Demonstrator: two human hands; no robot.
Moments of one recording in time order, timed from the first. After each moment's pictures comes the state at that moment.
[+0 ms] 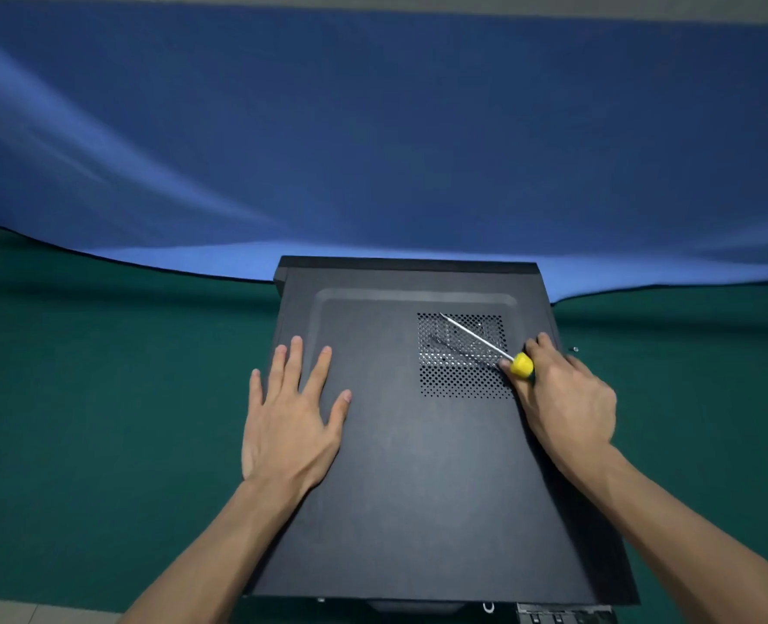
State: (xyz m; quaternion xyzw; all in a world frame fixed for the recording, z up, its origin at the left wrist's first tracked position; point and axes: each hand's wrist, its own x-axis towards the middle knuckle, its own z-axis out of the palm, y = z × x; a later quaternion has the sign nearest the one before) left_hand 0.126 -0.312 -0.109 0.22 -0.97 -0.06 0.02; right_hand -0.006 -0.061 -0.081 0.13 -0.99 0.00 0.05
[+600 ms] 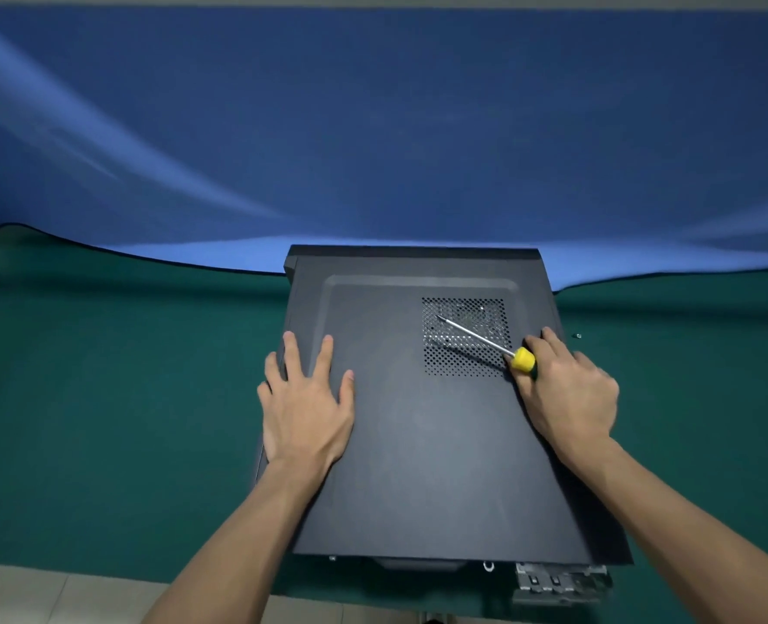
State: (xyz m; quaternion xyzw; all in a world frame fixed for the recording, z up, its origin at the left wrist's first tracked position) left_hand 0.127 -0.295 -0.104 0.30 -0.95 -0.06 0.00; right_hand 0.012 -0.055 -0.083 0.15 -0.98 0.04 0.09
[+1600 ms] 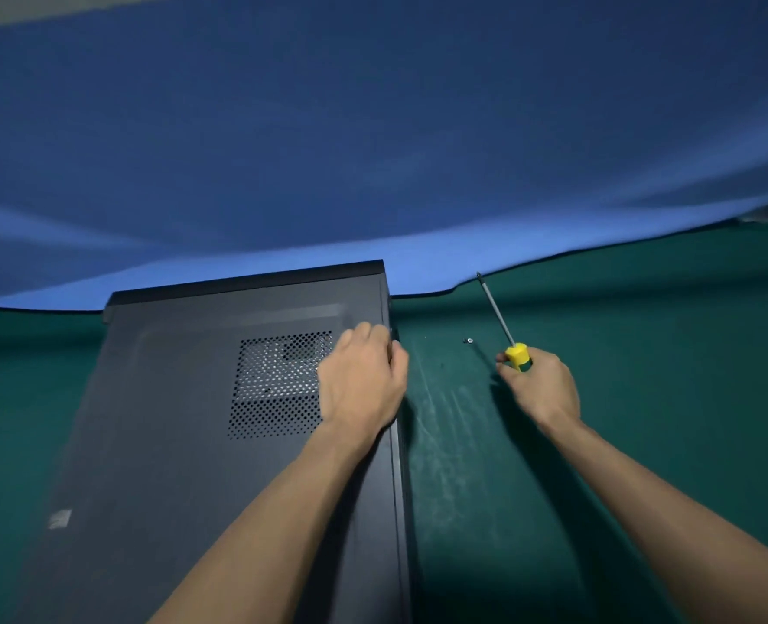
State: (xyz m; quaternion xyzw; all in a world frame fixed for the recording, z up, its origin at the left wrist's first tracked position) left_hand -0.058 -0.087 -0.091 0.17 -0.98 -0.11 0.08; right_hand -0.130 0.107 -0.166 -0.07 -0.91 0.38 -0.15
